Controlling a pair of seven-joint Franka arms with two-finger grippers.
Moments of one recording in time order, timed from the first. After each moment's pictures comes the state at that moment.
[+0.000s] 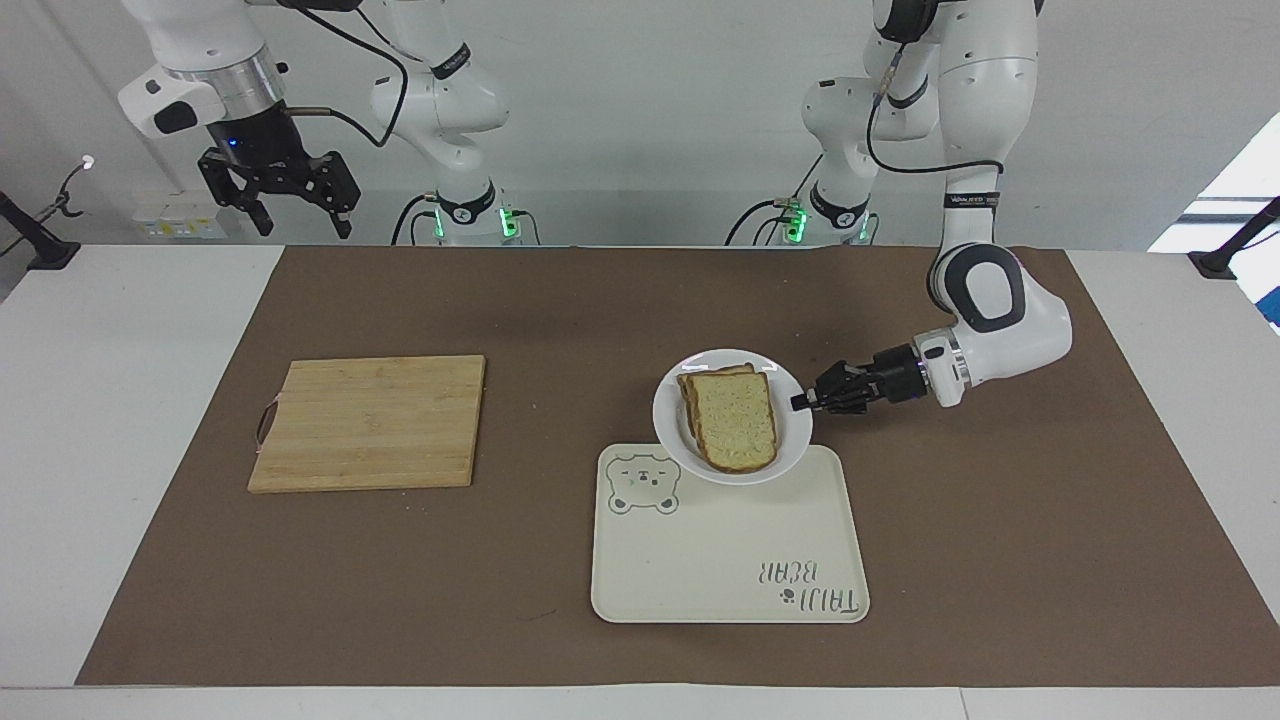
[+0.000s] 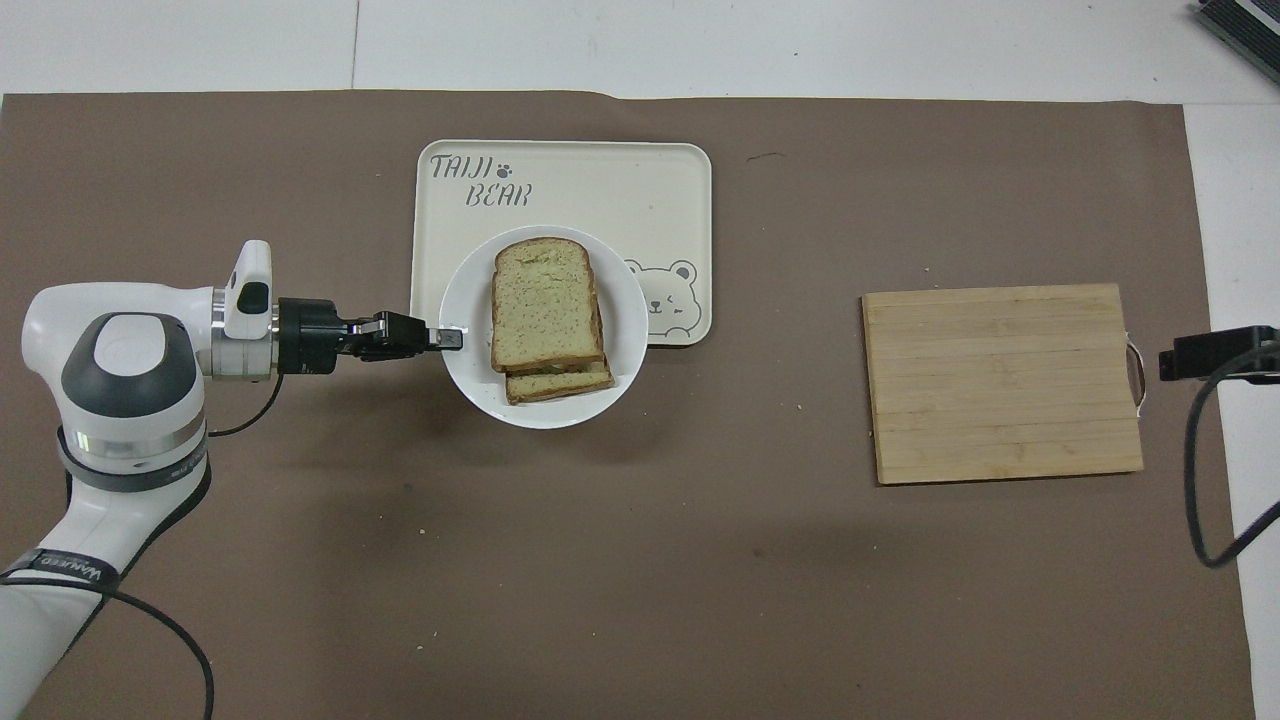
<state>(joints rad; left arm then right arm) -0.13 0.34 0.07 -1.95 -1.25 1.91 0.62 0.07 -0.13 -0.11 -1.65 -0.03 1.56 0.01</state>
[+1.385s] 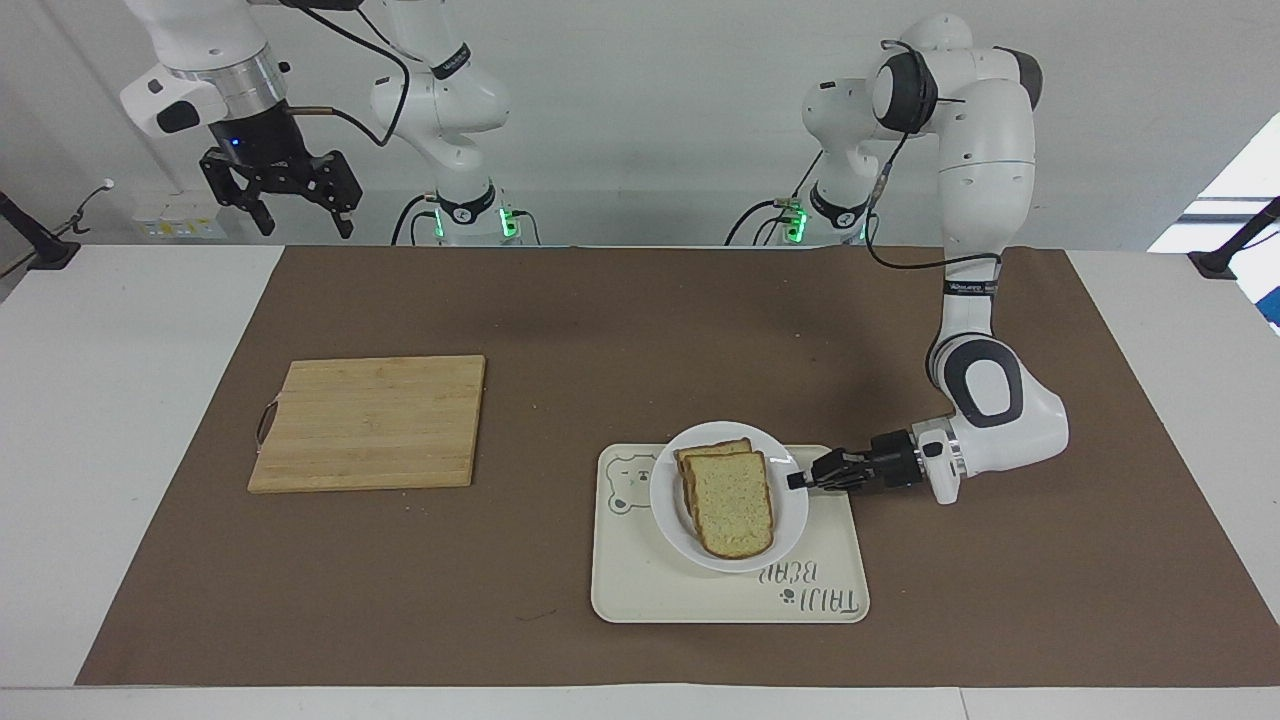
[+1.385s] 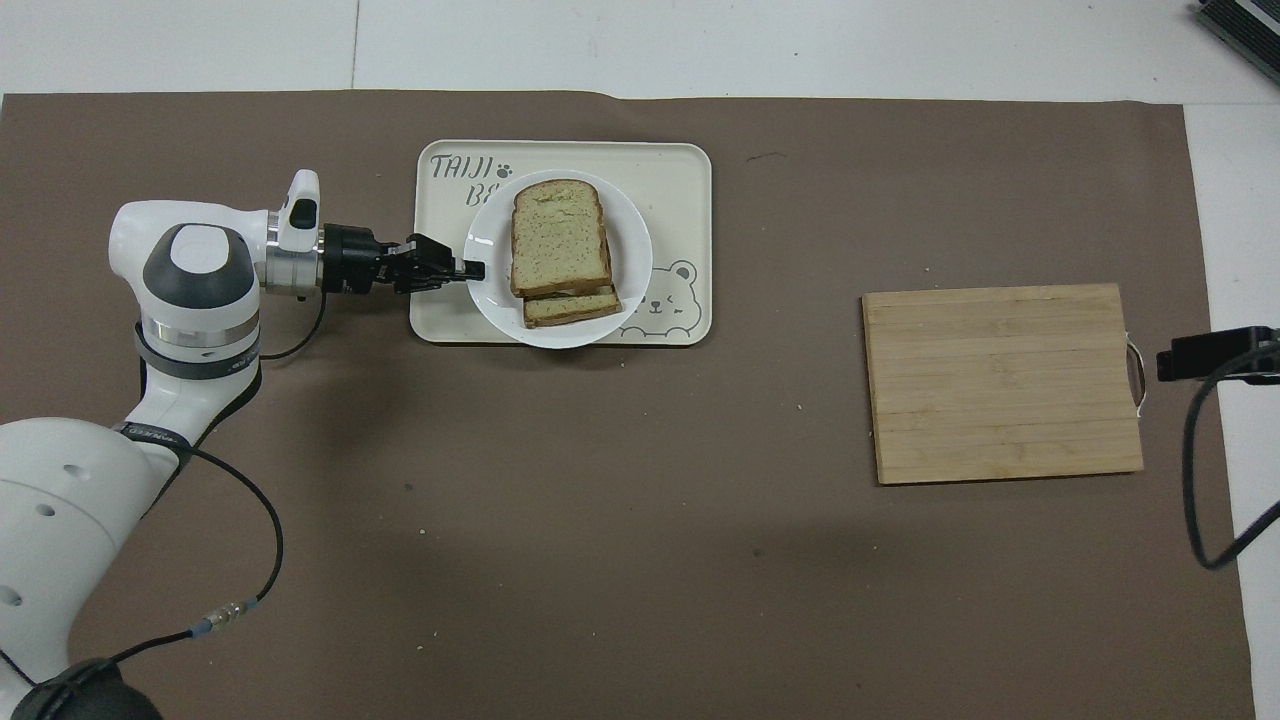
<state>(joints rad) -0.07 0.68 0.01 -1.59 -1.25 1.89 0.56 0.07 -0.13 -0.11 -1.65 -0.03 1.56 0.01</state>
